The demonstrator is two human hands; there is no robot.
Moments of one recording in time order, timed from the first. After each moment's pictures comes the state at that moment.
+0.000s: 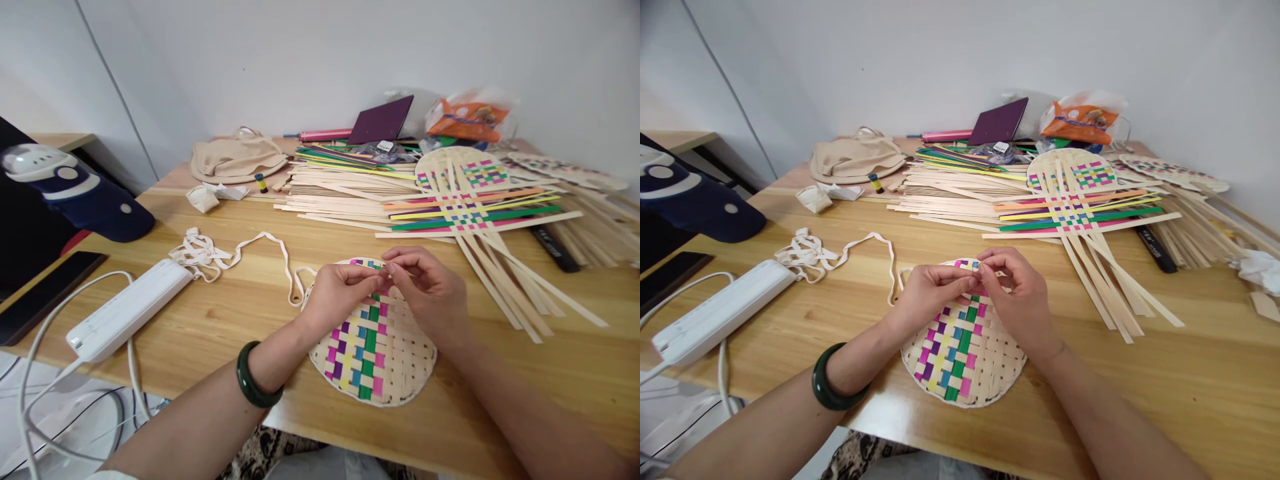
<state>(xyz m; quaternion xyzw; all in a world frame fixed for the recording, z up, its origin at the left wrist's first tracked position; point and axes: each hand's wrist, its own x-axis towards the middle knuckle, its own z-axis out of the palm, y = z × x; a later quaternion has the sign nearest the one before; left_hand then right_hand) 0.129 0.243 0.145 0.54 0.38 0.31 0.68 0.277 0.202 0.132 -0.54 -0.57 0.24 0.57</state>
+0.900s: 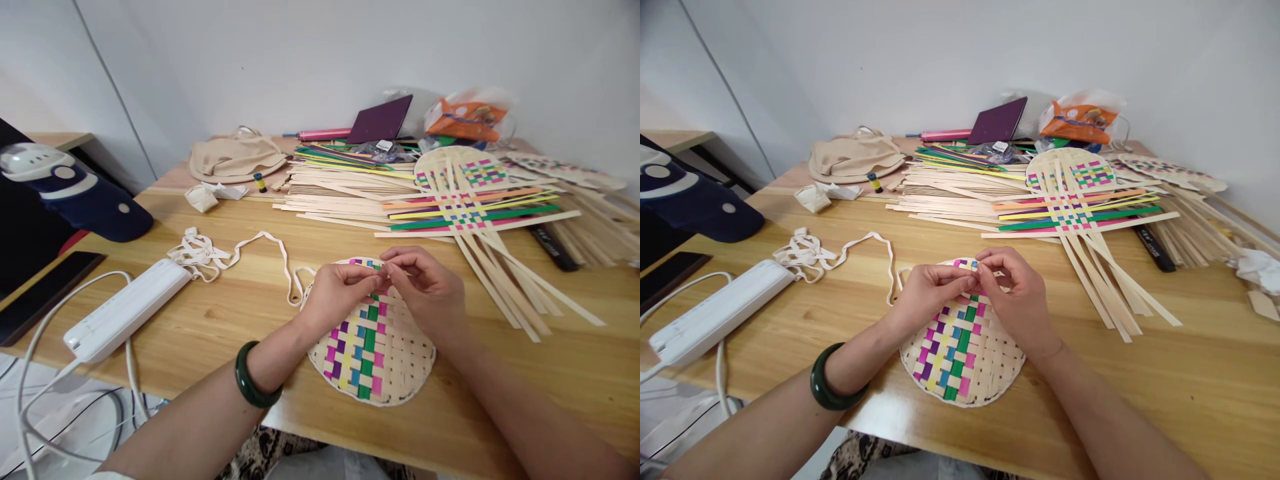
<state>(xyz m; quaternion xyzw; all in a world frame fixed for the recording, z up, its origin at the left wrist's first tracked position) 0.129 0.243 0.144 0.54 0.39 0.31 0.68 0.277 0.202 0.131 -0.54 -0.58 0.25 0.56</state>
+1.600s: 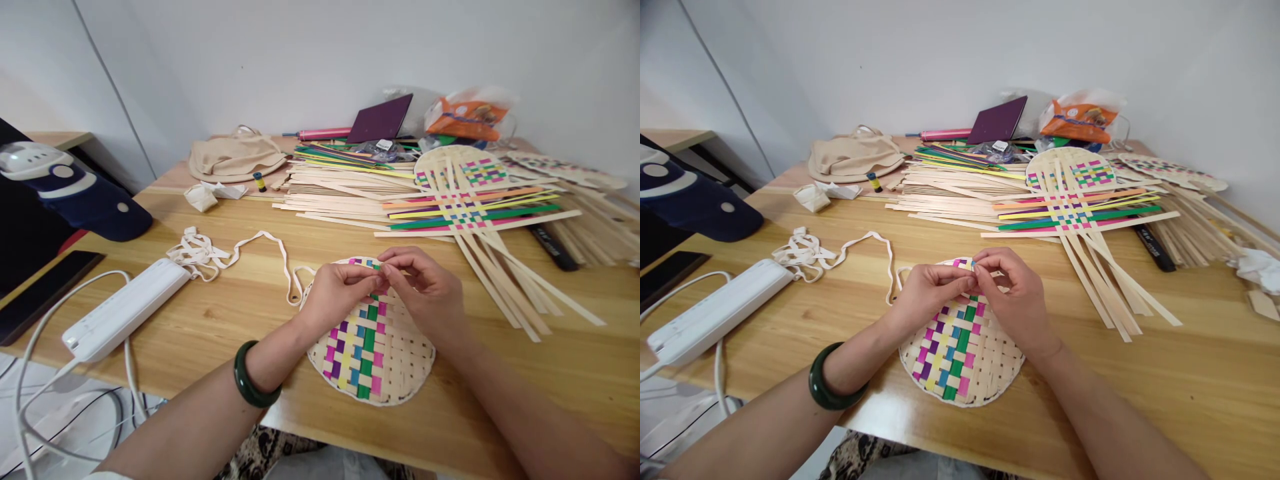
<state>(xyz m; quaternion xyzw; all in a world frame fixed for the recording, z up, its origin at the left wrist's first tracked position) 0.129 0.243 0.145 0.54 0.39 0.30 0.68 0.275 0.200 0.137 -0.54 -0.59 0.24 0.55</state>
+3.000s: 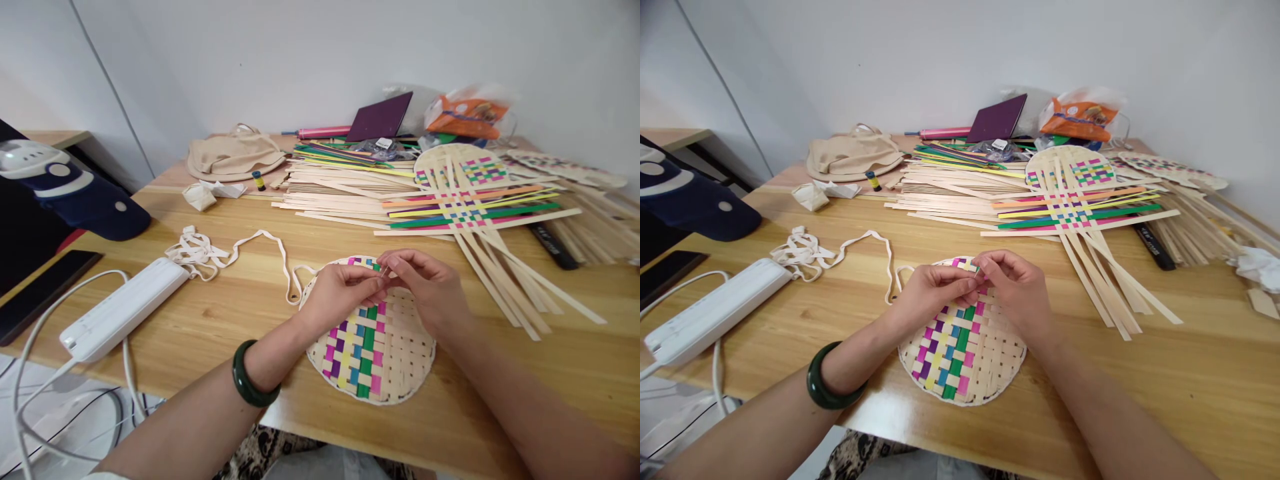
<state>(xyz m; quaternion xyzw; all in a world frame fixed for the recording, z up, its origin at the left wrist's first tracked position) 0.131 0.241 0.152 0.52 0.39 0.28 0.71 0.281 0.208 0.133 -0.55 -0.43 0.42 0.59</state>
